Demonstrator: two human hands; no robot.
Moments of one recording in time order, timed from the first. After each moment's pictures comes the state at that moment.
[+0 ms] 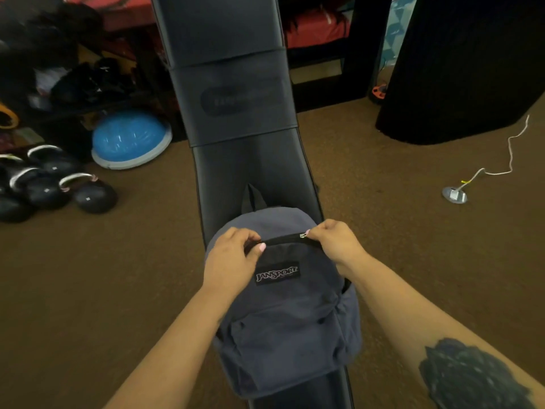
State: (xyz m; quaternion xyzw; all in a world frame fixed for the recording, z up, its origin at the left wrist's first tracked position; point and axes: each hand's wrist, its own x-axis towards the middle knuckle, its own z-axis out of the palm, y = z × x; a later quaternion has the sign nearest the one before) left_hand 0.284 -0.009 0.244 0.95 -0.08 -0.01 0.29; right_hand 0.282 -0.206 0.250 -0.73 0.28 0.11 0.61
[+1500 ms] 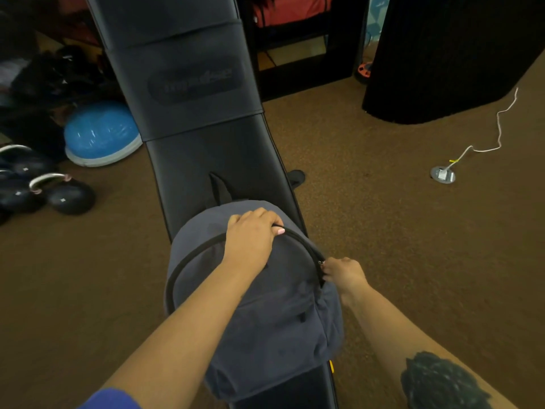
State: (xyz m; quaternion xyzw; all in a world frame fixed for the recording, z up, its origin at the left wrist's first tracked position) left_hand 0.320 -0.106 0.226 0.97 -0.19 -0.01 0.14; right_hand 0.249 -0.273 0.141 -0.59 0.47 0.15 0.64
